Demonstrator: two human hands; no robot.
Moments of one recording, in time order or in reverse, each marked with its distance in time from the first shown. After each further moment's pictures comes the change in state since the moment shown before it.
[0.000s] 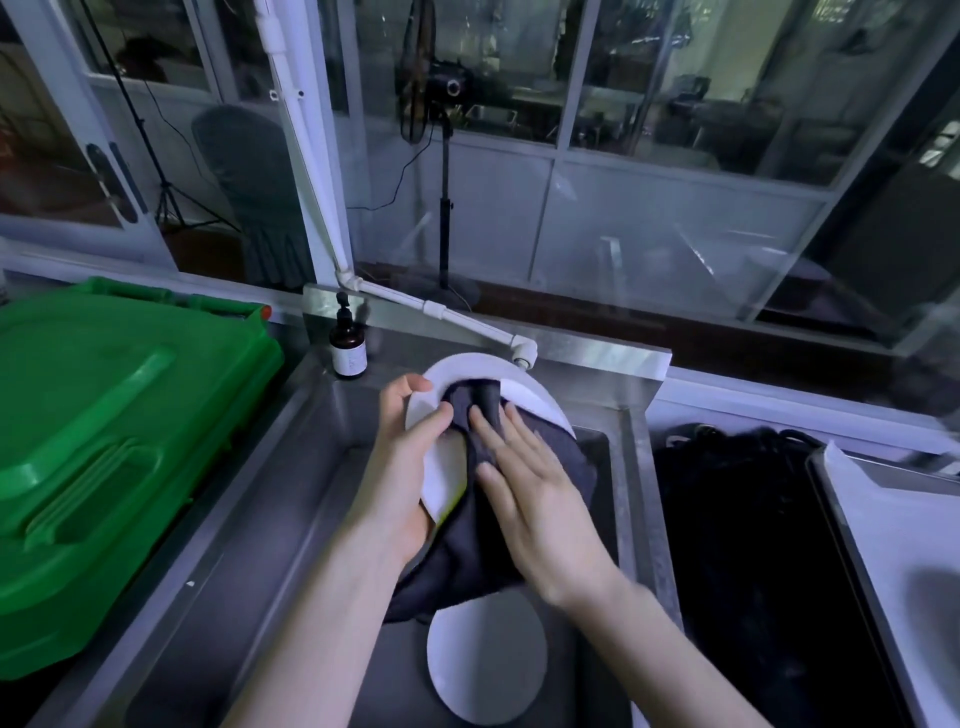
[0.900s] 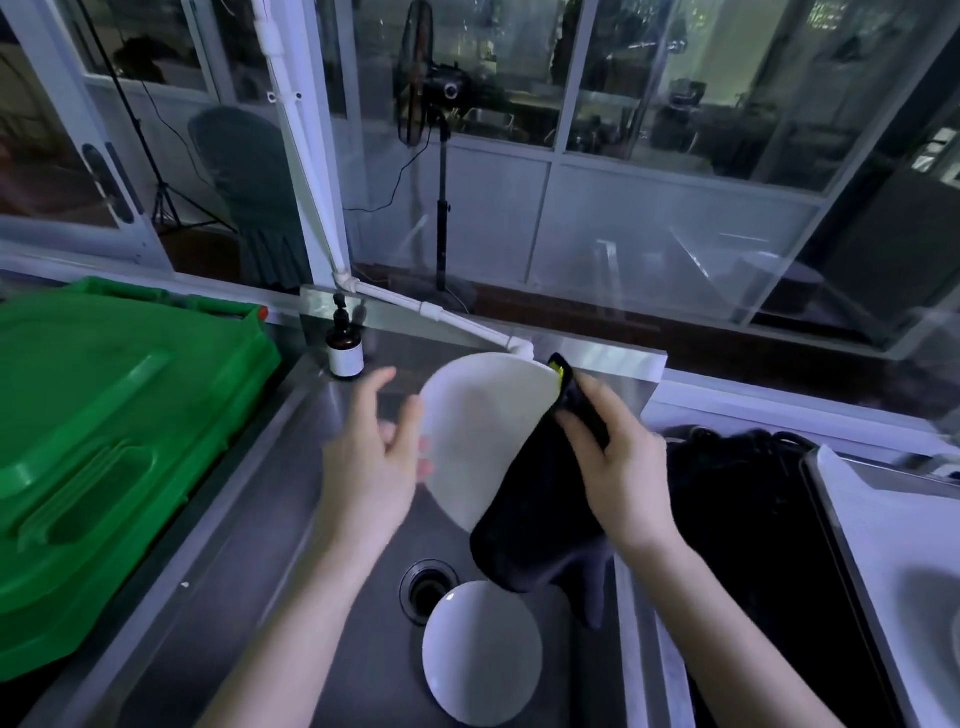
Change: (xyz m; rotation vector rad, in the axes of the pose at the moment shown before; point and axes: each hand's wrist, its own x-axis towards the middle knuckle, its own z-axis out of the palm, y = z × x) left_hand -0.008 0.016 -0.009 0.732 0.296 0.220; right_hand 0.009 0.027 -0.047 0.168 0.474 0.133
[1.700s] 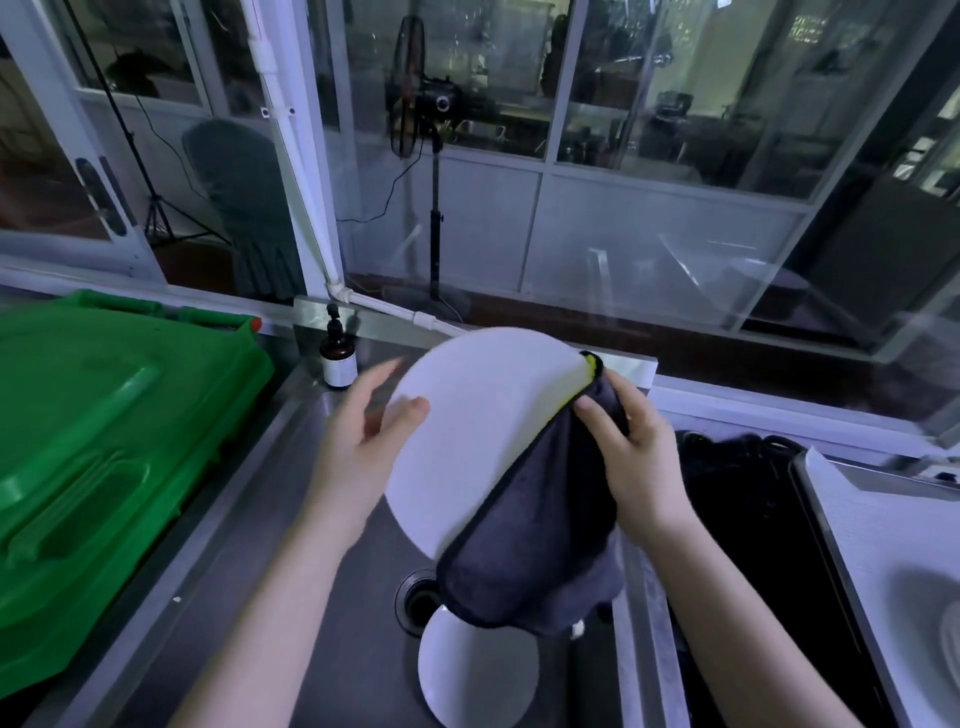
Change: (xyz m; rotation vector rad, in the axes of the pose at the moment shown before) left_hand 0.019 -0.005 -0.006 -0.241 -0.181 0.093; right_hand 0.015 0.007 -0.012 0.362 -0.018 0.172
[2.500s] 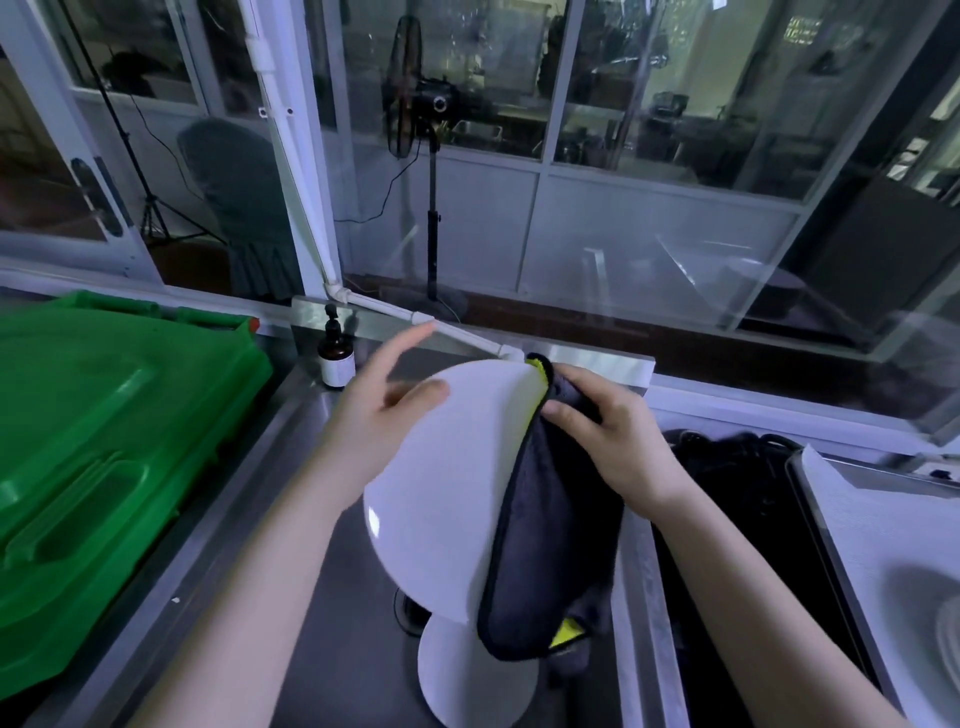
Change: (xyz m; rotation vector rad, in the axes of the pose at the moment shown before) left_hand 0.019 0.022 -0.003 0.130 -0.168 0.084; right_hand 0.017 -0.014 -0.003 -0.185 -0.309 -0.049
